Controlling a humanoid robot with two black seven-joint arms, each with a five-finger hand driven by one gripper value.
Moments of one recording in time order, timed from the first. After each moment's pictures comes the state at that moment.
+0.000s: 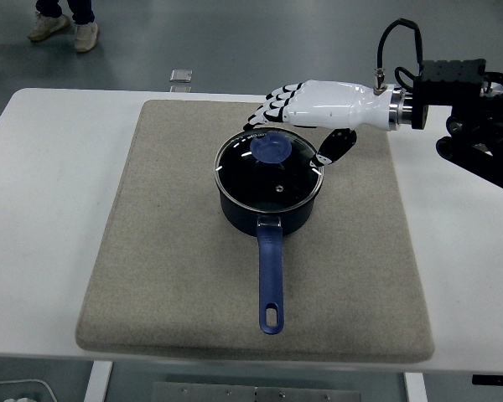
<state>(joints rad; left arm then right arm) 0.02 0.00 -0.14 -0.13 0.08 -0.04 -0.04 1.38 -0.38 -0.03 0.98 -1.55 -0.04 0.61</state>
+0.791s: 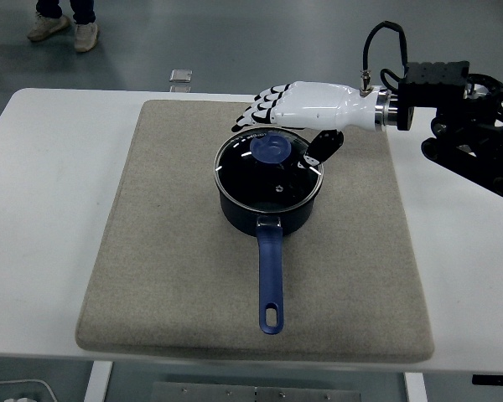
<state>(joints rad) 0.02 0.00 -0.14 -0.13 0.08 -0.04 -0.04 1.38 -0.33 -0.03 0.95 -1.55 -0.05 0.61</state>
